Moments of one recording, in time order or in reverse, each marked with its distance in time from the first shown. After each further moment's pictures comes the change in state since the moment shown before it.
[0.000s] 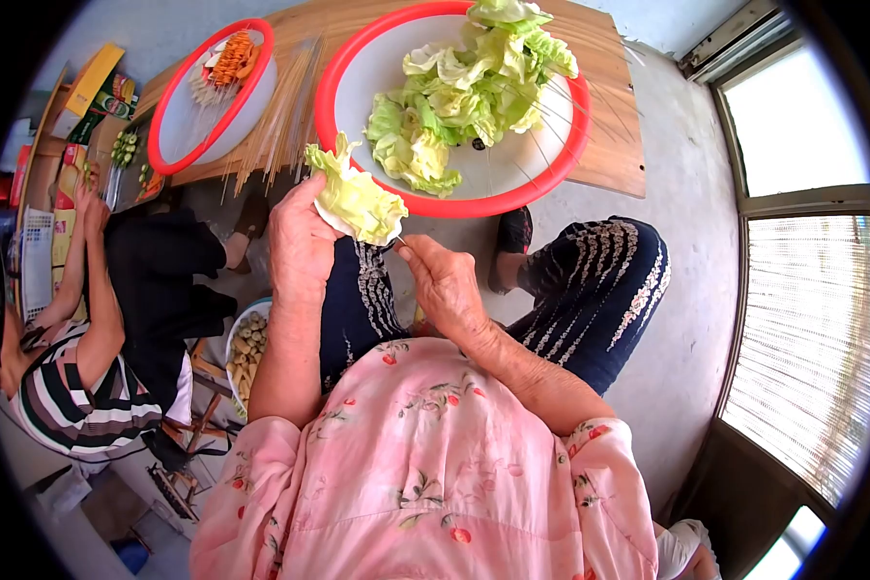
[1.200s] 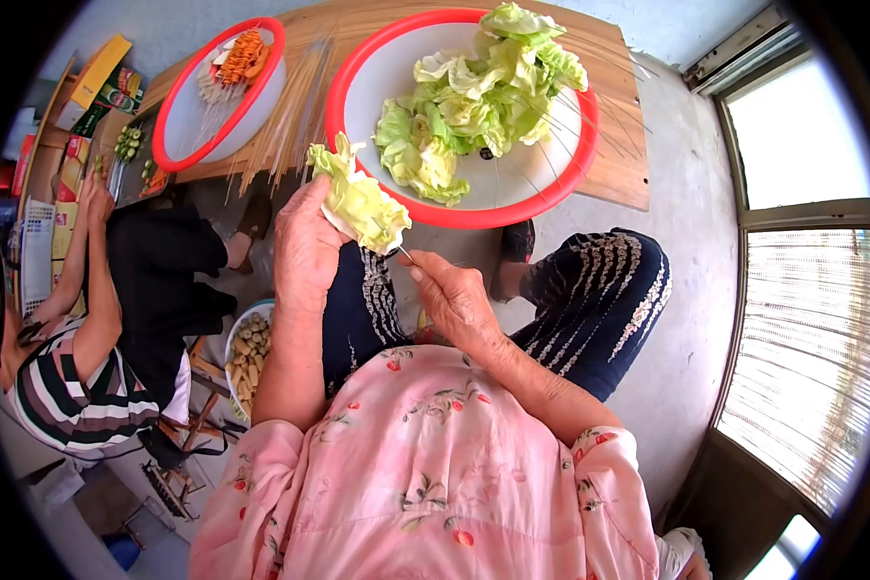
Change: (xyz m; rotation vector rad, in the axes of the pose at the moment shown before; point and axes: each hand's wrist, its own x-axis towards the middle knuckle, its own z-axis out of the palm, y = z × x) left_hand -0.008 0.005 0.003 -0.056 -0.022 -0.001; right_hand -0.007 0.001 -0.010 0.184 -0.194 0.128
